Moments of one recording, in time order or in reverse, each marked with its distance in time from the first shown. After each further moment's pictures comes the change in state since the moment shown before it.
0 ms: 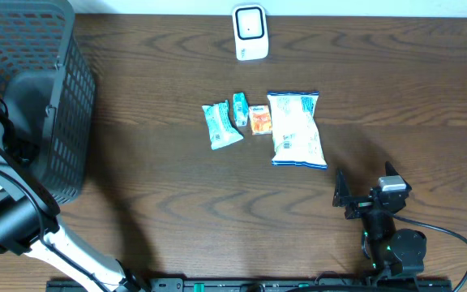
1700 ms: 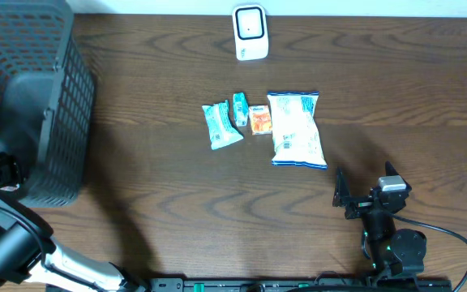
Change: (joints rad) left arm 0.208 -0.138 -0.055 0.011 0.335 0.951; right arm 0.000 0.000 0.000 0.000 0.000 0.000
